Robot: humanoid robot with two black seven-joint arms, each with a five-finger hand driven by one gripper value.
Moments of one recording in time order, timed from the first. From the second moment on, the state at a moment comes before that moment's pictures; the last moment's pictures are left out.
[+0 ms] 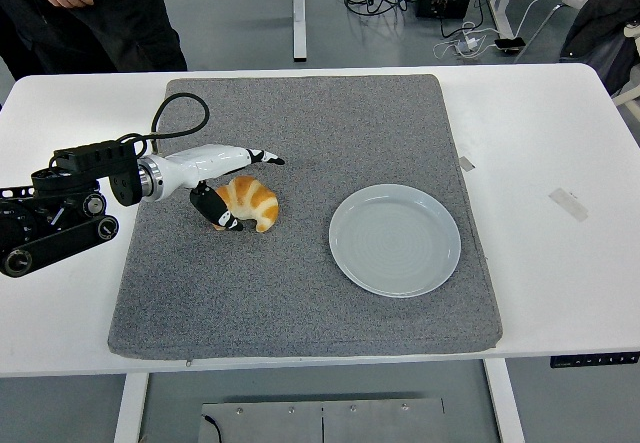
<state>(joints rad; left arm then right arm) -1.09 0.49 -0.01 -1.13 1.27 0.04 -0.13 -0.11 0.00 0.07 0.15 -0.08 -0.05 0.23</state>
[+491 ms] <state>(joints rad) -1.06 0.47 0.00 -1.10 1.31 0.10 -0.13 -0.11 0.00 0.07 0.15 -0.08 -0.05 0.23</state>
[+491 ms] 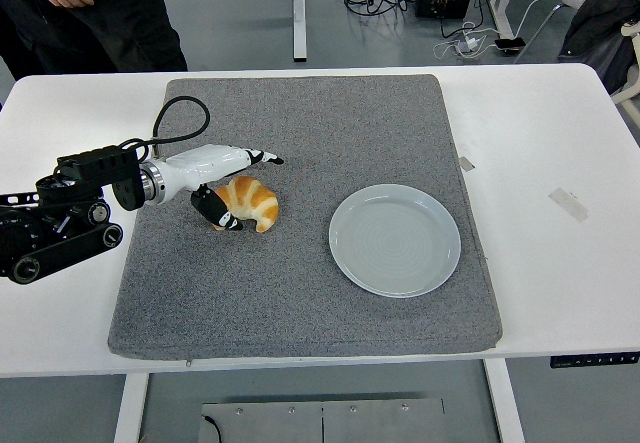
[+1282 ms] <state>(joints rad) -1.11 0.47 0.07 -1.06 1.32 0.18 -0.16 -0.11 0.00 0.07 0.15 -0.08 -0.05 0.23</state>
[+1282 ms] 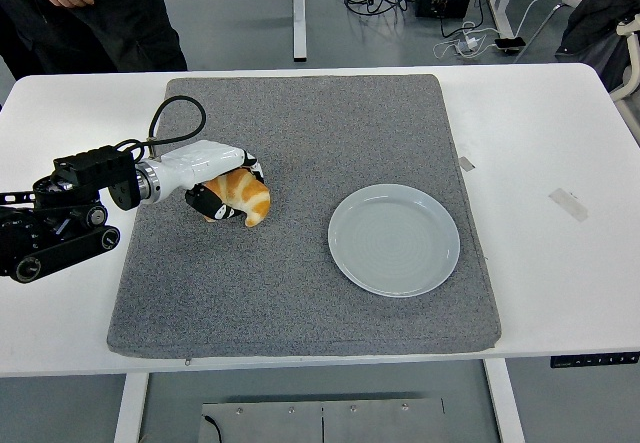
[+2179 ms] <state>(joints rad) -1.30 0.48 0.08 -1.06 1.30 0.17 -0.17 -0.11 0.00 0.07 0.15 -0.08 -0.05 0.23</state>
